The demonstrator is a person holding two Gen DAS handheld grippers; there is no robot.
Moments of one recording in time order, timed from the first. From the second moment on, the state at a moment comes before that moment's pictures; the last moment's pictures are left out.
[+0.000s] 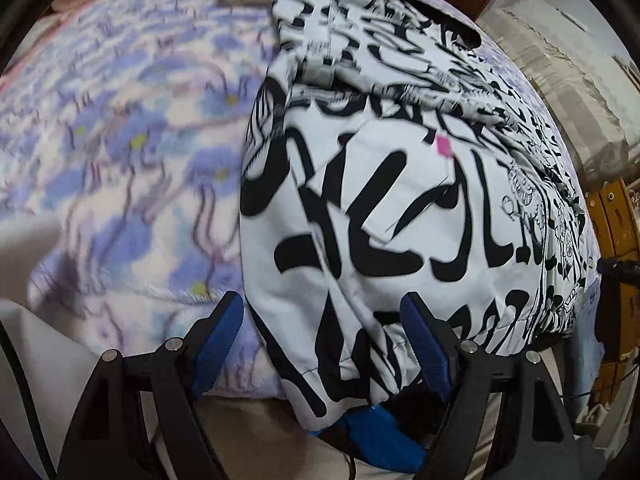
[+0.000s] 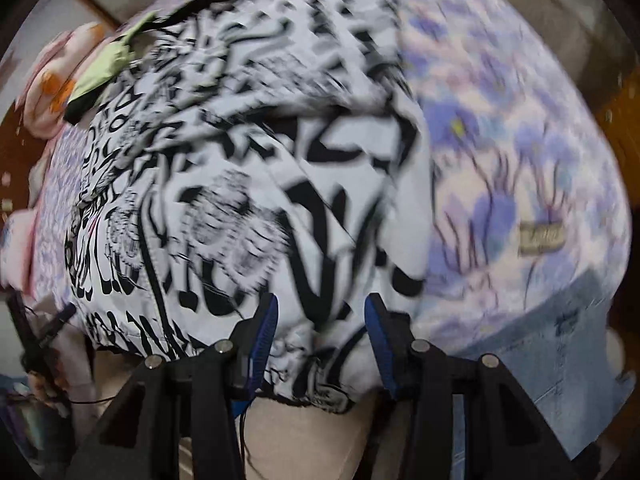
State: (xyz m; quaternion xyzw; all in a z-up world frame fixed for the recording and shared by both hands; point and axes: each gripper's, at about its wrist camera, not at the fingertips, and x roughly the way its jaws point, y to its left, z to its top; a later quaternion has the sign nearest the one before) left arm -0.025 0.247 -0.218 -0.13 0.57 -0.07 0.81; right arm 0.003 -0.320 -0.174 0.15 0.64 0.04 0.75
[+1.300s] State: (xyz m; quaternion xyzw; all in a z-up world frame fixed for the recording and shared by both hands) left arm 0.022 0.233 -0.145 -0.31 0.51 -0.17 0.79; right arm 0.003 -0.304 -0.115 0.15 0.50 0.20 0.83
